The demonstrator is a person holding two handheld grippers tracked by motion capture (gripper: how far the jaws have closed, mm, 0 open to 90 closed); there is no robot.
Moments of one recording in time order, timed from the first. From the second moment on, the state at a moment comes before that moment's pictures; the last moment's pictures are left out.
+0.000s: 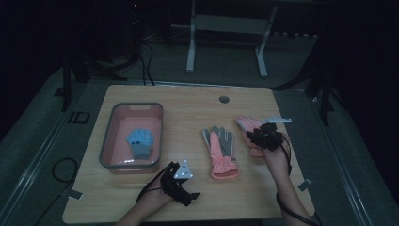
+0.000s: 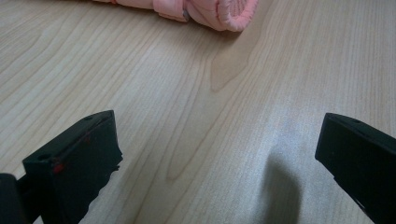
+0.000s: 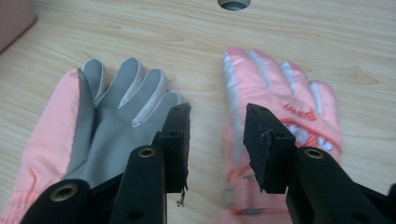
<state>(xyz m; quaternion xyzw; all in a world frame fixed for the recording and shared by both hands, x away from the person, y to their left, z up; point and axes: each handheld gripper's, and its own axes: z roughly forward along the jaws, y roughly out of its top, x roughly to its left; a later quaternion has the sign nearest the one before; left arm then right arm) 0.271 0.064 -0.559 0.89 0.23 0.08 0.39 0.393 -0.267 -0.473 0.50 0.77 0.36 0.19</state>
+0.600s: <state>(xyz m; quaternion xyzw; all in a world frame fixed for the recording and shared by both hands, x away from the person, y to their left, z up) 0.265 0.065 -0.560 0.89 0.23 0.08 0.38 0.442 -0.316 -0.482 0.47 0.80 0.35 0.15</state>
